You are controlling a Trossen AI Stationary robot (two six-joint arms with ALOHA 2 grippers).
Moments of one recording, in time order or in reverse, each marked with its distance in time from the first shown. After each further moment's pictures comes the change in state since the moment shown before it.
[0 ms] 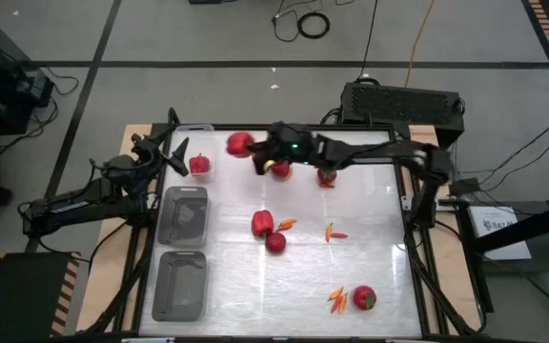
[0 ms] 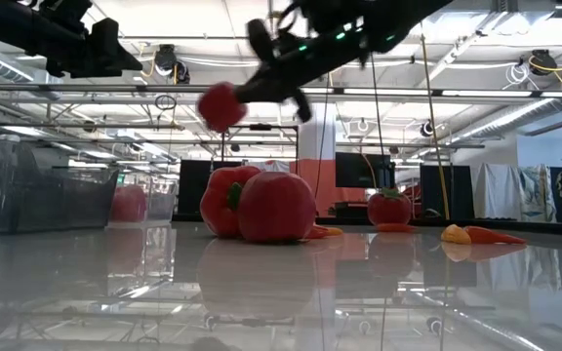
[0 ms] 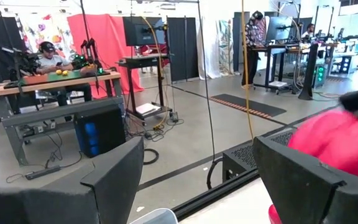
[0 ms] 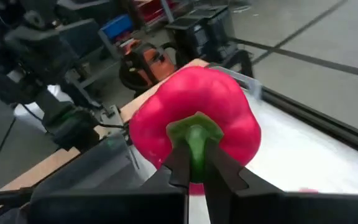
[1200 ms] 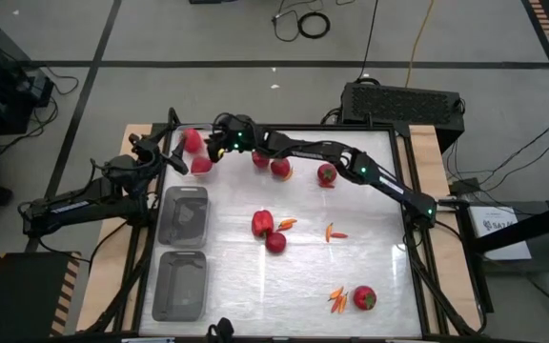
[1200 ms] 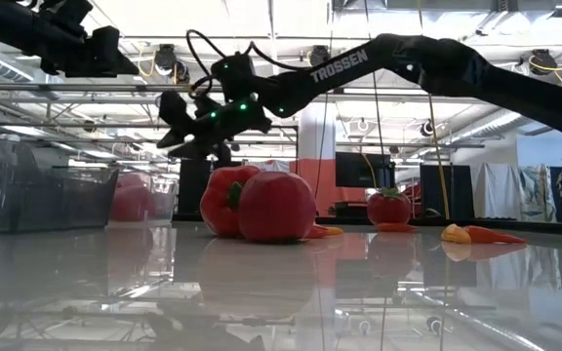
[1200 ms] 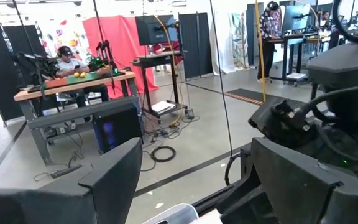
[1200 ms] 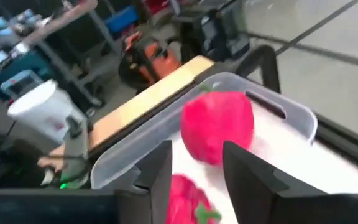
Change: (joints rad) left arm 0.000 0.000 0.000 -0.016 -0.064 0.054; right arm -0.076 0.748 0.953 -0.200 -0.124 -0.023
